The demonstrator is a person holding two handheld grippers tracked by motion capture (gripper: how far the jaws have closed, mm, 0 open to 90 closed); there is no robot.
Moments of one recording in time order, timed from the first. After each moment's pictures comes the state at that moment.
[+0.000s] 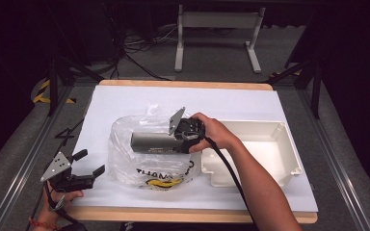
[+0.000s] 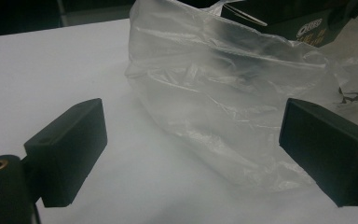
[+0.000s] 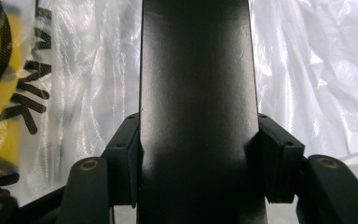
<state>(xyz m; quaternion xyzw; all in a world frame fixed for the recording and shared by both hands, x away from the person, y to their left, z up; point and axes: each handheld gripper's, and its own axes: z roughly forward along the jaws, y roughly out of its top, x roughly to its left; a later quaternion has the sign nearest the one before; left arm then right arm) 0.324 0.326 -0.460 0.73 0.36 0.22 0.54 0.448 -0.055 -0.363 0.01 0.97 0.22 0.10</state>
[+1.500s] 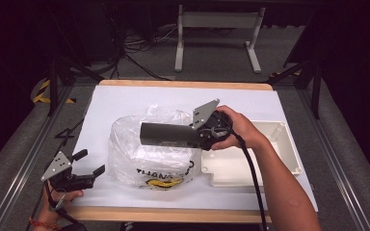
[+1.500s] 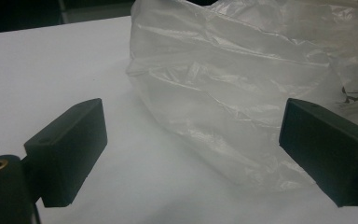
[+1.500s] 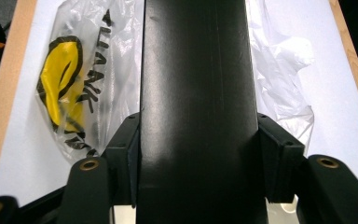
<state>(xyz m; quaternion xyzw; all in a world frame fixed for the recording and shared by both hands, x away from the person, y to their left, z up) 0.326 0.326 -0.460 0.73 0.37 0.22 0.54 0.415 -0.115 -0.298 -0.01 0.95 0.29 0.13</state>
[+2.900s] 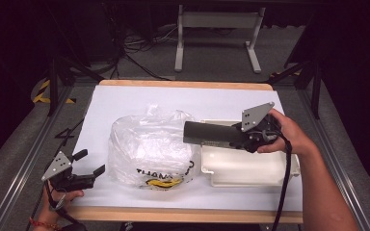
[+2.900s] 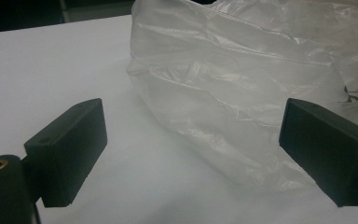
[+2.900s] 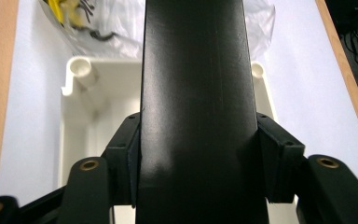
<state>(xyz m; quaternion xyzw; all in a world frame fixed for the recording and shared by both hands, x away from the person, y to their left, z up) 0.326 0.326 -0.459 0.73 0.37 0.22 0.53 0.398 -0.226 -0.290 0.03 0.95 0.28 0.15</state>
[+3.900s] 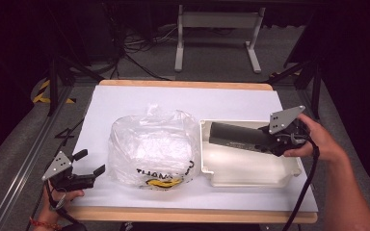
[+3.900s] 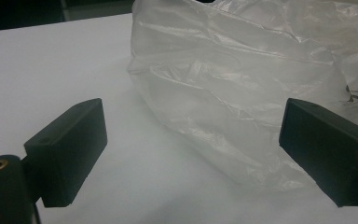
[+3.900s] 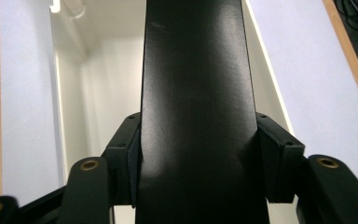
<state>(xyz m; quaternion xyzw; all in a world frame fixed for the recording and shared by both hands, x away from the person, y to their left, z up) 0.326 0.325 -0.460 0.73 0.37 0.22 0.53 0.387 -0.293 -0.293 0.08 0.95 0.25 0.16</state>
